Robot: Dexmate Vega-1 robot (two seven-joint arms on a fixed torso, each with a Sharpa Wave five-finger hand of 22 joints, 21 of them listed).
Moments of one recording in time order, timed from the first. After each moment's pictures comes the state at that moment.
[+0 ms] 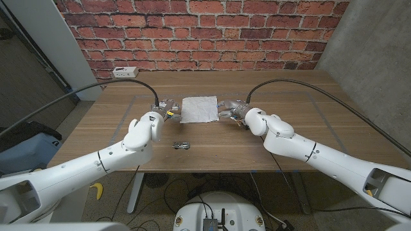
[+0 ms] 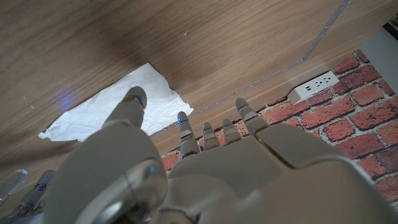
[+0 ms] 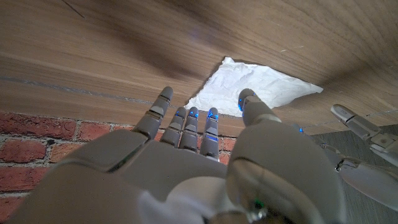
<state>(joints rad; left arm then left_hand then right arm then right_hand) 0.69 0.93 0.91 -2.09 0.79 0.93 -0.26 0.59 -0.04 0.53 -0.19 0.22 0.27 -0.18 0.24 0.17 -0.02 -0.08 0.20 0.18 -0.08 0.04 0.18 0.17 0.07 0.08 0.27 0.18 -0.60 -0.67 -0.96 -1.91 -0.50 -0.60 0.17 0.68 0.12 0.46 -0.18 0.19 0.32 -0.05 0.21 0.19 0.24 0.01 0.22 0.19 0.15 -0.03 0.23 0.19 0.30 0.08 0.22 0.17</state>
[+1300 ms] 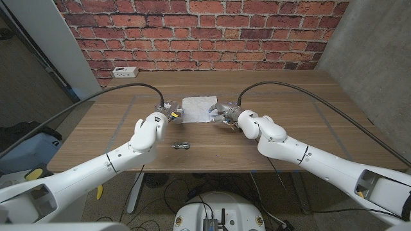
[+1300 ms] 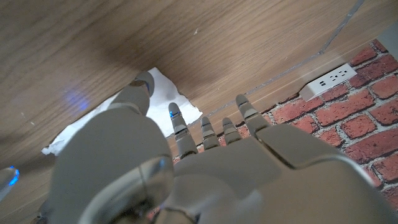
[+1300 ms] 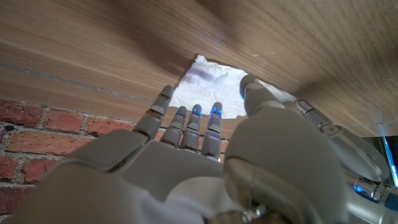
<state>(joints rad) 0.74 0.83 0.83 -1.97 0.90 0.79 -0.31 0.80 -0.02 0.49 -0.16 0.26 0.46 -0.22 0.26 0.18 0.06 -0.07 0.21 0.18 -0.04 0.05 0.18 0.17 0.14 0.11 0.26 0.18 -0.61 -0.62 -0.98 -1.88 -0.62 -0.53 0.22 0.82 0.05 0.44 -0.17 0.23 0.41 -0.07 0.22 0.19 0.28 -0.02 0.22 0.19 0.17 -0.03 0.22 0.18 0.33 0.05 0.22 0.17</state>
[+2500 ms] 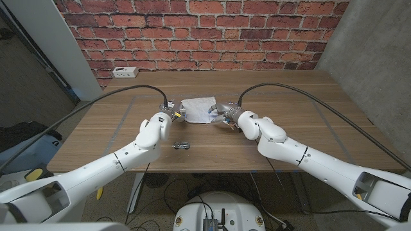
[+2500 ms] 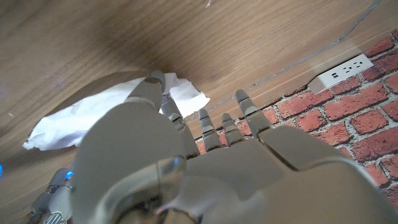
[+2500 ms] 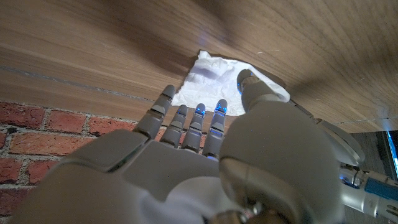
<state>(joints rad) 0.72 0.77 0.85 -1.86 0.86 0.74 -0.22 0.98 0.07 0.39 -0.15 0.22 1.02 -0.16 0.34 0.19 0.25 -0.10 0.23 0.18 0.07 -0.01 0.18 0.17 0.23 0.09 0.25 0.19 -0.63 -0.60 -0.96 -1.84 -0.62 -0.50 0.17 0.92 0.05 0.39 -0.17 0.26 0.50 -0.12 0.23 0.19 0.33 -0.07 0.21 0.19 0.19 -0.04 0.22 0.19 0.36 0.03 0.22 0.18</state>
